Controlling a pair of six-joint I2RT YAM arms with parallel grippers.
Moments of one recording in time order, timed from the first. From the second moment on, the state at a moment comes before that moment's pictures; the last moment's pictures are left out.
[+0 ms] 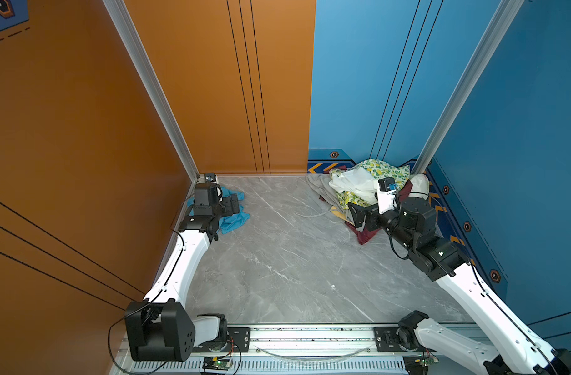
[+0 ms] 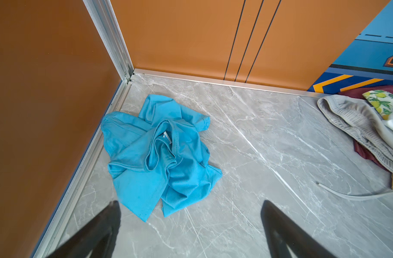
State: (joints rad) left arm 0.00 1.24 1.01 -0.31 -0.12 -0.12; right arm 0.47 0.94 1.03 -0.36 0.08 0.06
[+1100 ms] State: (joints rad) left arm 0.03 1.43 0.39 0.67 -0.11 -0.07; right arm 0.04 1.29 0.33 0.58 0.12 0.07
